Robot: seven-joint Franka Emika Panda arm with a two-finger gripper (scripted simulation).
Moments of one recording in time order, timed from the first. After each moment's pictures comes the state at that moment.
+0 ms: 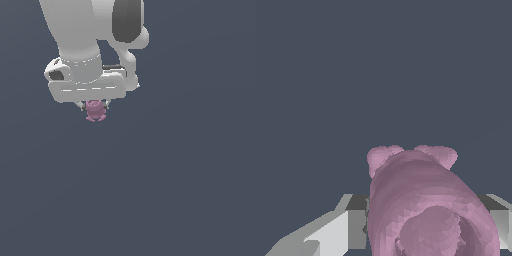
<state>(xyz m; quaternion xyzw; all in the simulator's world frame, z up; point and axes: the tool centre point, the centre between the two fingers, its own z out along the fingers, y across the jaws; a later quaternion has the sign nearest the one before) -0.011 -0.107 0.321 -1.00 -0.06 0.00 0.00</state>
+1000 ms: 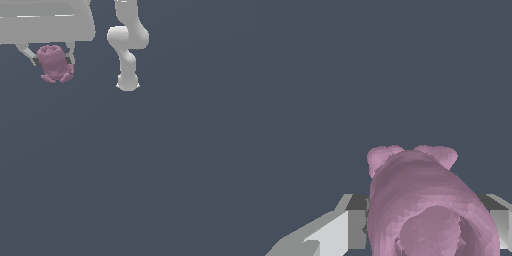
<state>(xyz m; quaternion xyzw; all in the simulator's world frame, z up) 0.005 -0.165 0.473 -1.00 -0.06 0.00 0.00</state>
